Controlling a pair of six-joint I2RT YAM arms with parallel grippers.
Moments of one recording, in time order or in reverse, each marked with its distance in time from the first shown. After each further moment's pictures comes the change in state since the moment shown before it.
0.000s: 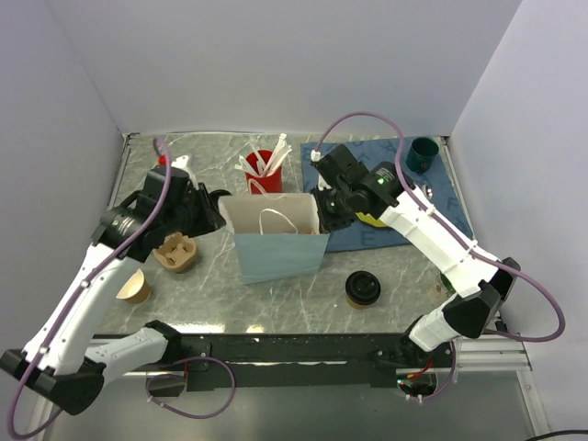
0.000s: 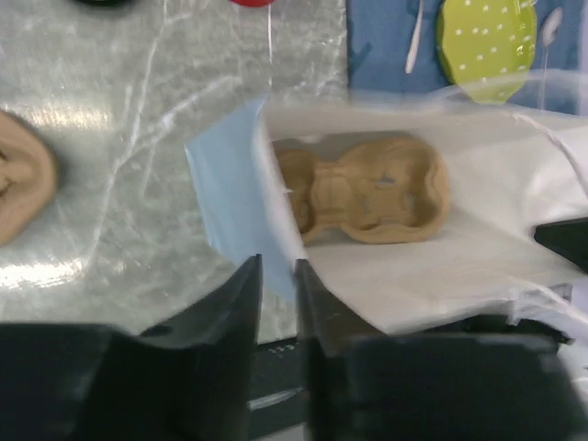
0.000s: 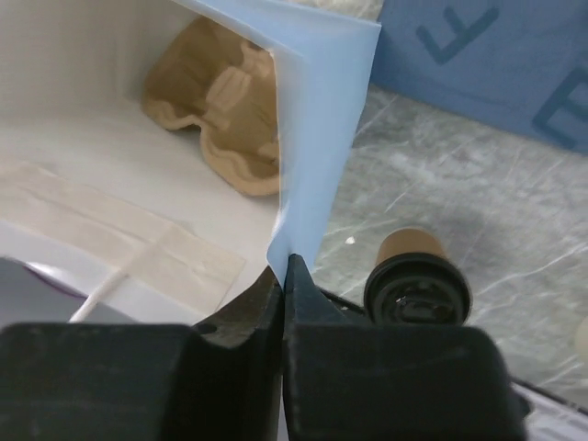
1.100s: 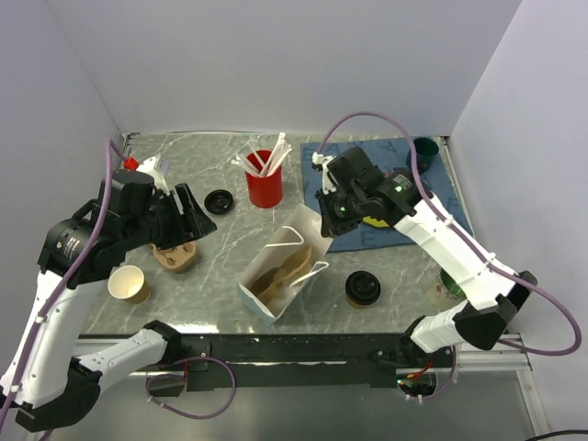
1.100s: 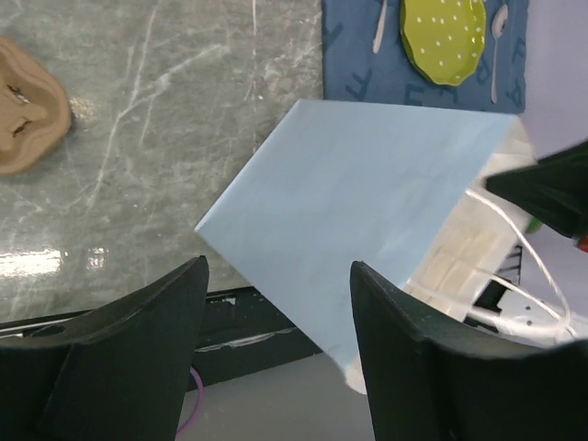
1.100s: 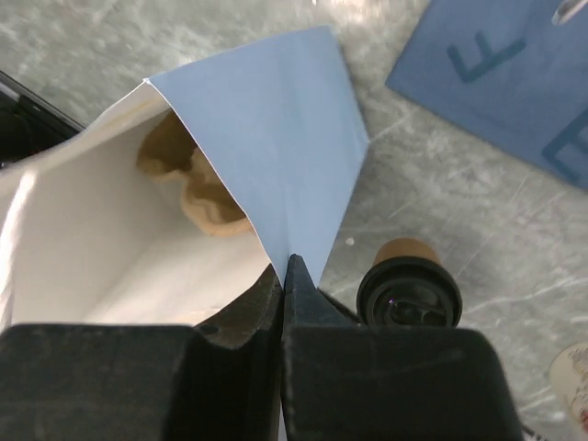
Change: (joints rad) left arm 0.002 -0.043 0.265 -0.288 0.034 -0.030; right arm -0.011 -0.074 -0.035 0.026 -0.094 -0.125
